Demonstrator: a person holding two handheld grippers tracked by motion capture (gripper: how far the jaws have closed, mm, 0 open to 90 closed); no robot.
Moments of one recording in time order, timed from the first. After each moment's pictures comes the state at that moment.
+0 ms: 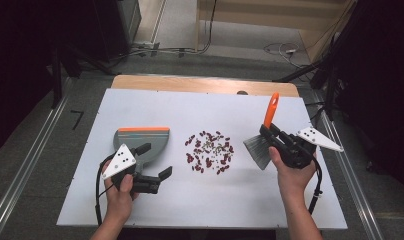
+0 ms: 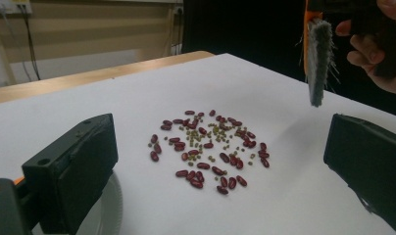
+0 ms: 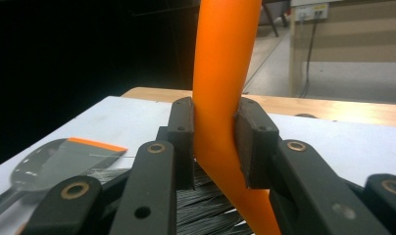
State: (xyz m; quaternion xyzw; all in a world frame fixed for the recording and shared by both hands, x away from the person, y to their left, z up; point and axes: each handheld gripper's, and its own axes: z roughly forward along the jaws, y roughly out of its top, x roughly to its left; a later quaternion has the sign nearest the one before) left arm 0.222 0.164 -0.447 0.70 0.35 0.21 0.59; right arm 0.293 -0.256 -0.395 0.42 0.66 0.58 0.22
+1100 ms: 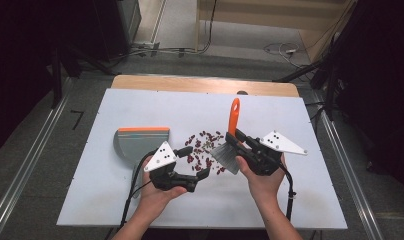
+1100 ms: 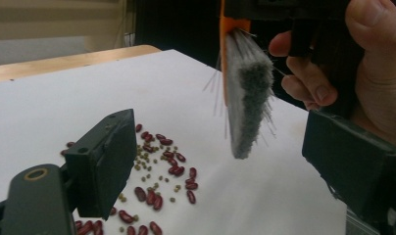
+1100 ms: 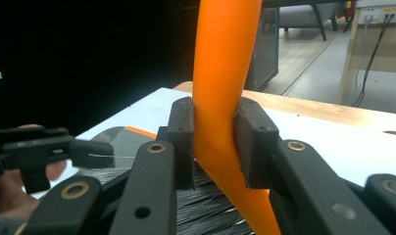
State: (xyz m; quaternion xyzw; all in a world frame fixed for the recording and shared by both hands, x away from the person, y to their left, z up) left arm 0.235 0.081 -0.439 0.72 0.32 0.13 0.60; right arm 0.272 -0.182 -0.395 0.35 0.70 0.59 0.19
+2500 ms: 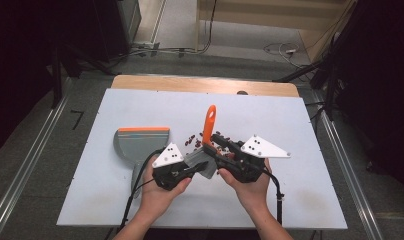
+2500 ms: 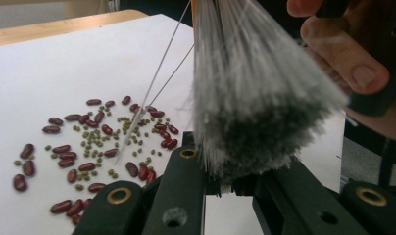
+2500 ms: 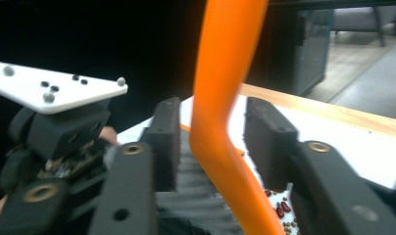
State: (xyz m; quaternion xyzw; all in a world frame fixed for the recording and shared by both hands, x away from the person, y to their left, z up) left arm 0.245 0.085 -0.440 0.76 0.31 0.09 0.57; right arm 0.256 -0.149 -0.386 0.28 0.73 0.61 0.14
